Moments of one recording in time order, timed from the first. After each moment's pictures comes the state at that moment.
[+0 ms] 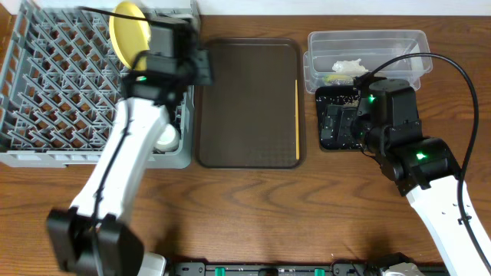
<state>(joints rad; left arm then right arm) -0.23 1.64 1.45 -0.60 0.03 -0.28 0.29 1.20 1.11 -0.71 -0.04 0.33</state>
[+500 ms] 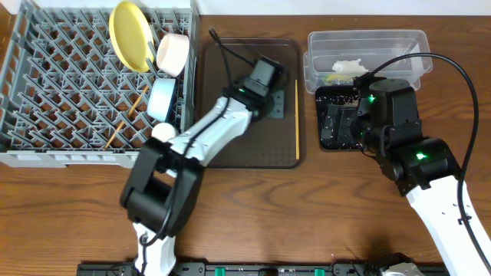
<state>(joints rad) -0.56 2.01 1.45 -0.44 0.04 -0.47 0.29 1.20 1.11 -0.71 -0.04 0.33</state>
